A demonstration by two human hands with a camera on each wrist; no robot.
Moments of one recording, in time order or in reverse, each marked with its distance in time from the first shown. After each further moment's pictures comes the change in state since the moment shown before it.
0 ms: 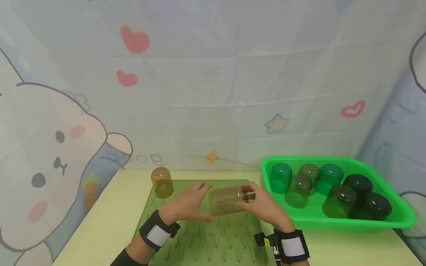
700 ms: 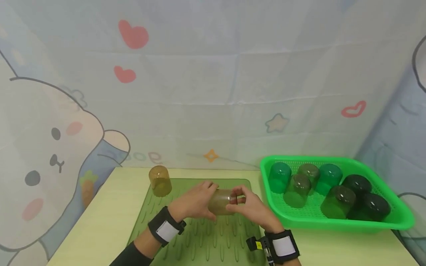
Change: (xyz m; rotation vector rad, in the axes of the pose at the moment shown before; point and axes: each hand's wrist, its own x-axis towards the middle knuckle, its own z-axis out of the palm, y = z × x) left_hand 0.024 0.016 0.007 0.131 0.017 0.090; right_hand 0.010 0.007 0.024 0.166 -0.091 -0.001
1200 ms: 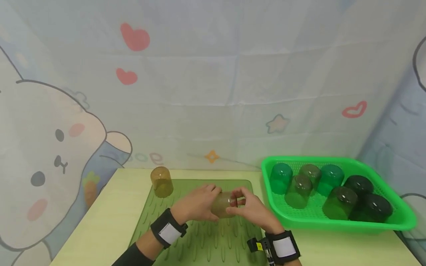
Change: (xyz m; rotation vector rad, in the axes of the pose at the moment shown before) left_hand 0.000 0.003 0.001 0.059 0.005 0.036; right_hand -0.001 -0.002 0.002 0.014 -0.017 -0.010
